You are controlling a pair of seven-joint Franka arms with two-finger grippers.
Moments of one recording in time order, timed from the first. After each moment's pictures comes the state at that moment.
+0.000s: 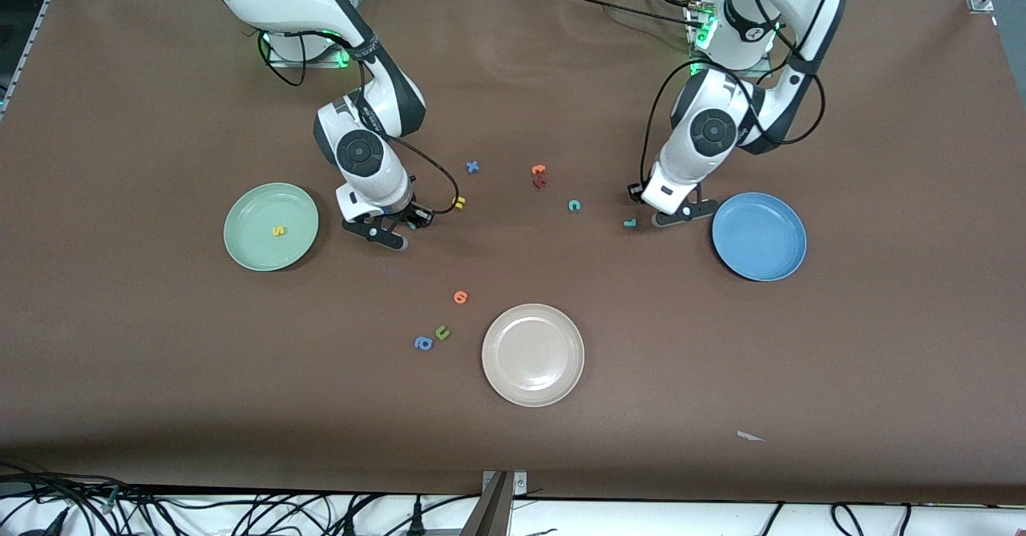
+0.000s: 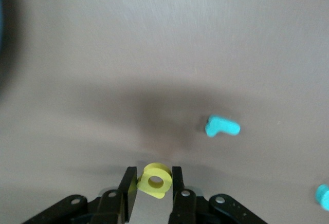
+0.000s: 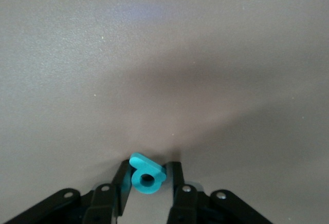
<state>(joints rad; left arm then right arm) -0.31 0.29 -0.13 -2.35 -0.12 2.53 -0.61 0.50 0.50 0.05 -2.09 0.01 2.52 0.90</state>
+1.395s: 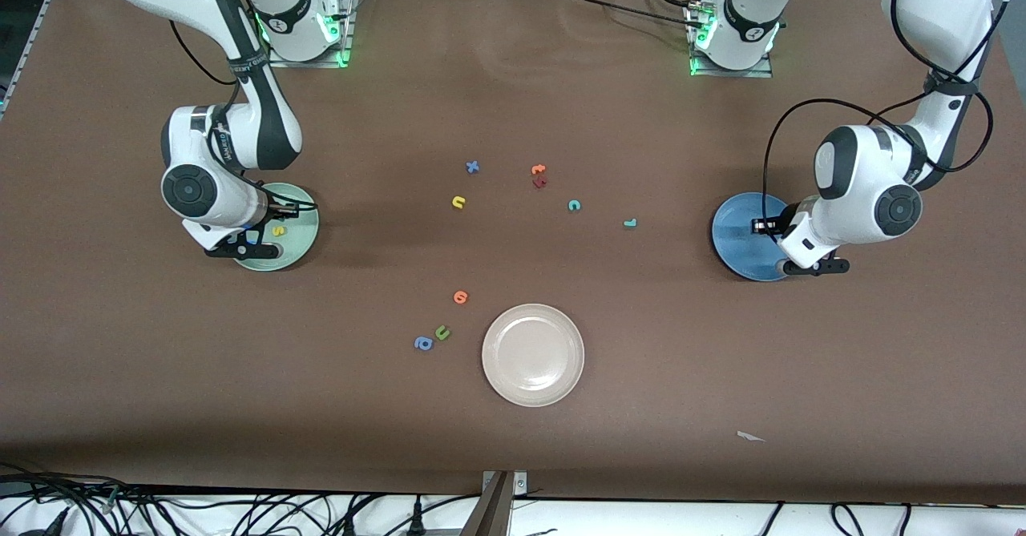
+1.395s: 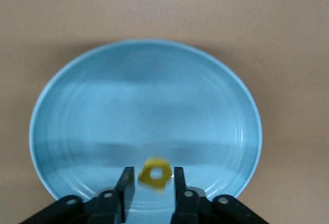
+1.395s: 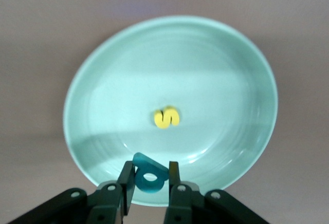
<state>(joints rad) 0.13 0.38 -0.12 -2.11 -0.05 2.21 -0.02 0.48 0.36 -0.36 -2.15 0.01 2.18 0.13</state>
